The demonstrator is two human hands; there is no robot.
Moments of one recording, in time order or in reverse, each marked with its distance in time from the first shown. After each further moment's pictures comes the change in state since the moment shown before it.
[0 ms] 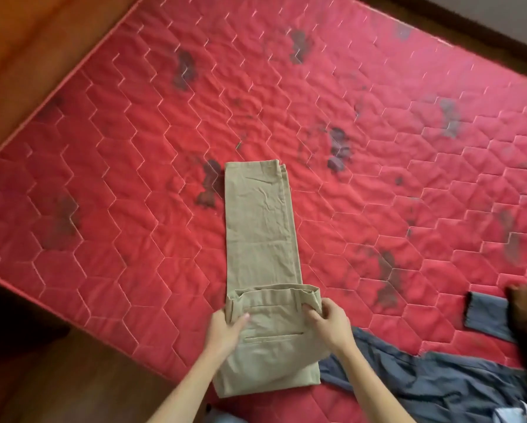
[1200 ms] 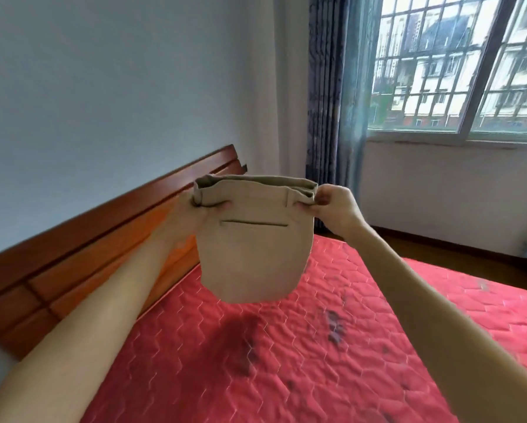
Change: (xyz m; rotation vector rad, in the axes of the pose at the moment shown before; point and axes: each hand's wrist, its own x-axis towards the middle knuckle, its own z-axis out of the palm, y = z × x) left_hand -0.394 0.435 -0.254 -0.066 0.217 1.209; right_hand -0.325 -0.422 -0.346 0.341 0.217 -1.121
